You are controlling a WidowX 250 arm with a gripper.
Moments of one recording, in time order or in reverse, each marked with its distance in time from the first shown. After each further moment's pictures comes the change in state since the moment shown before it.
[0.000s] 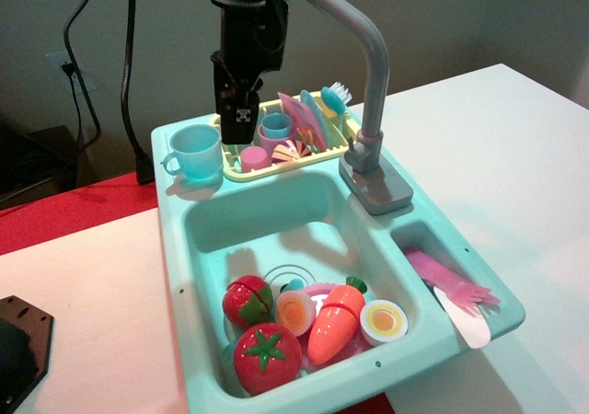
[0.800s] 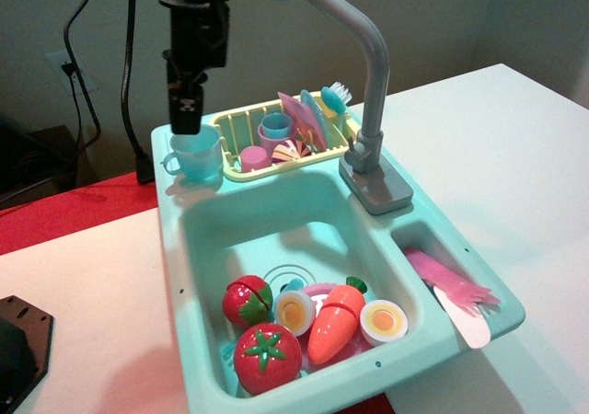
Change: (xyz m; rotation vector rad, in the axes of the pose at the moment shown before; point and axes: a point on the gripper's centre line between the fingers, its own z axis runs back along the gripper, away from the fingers) arm -0.045 0.033 -0.015 -0.026 0.061 0.006
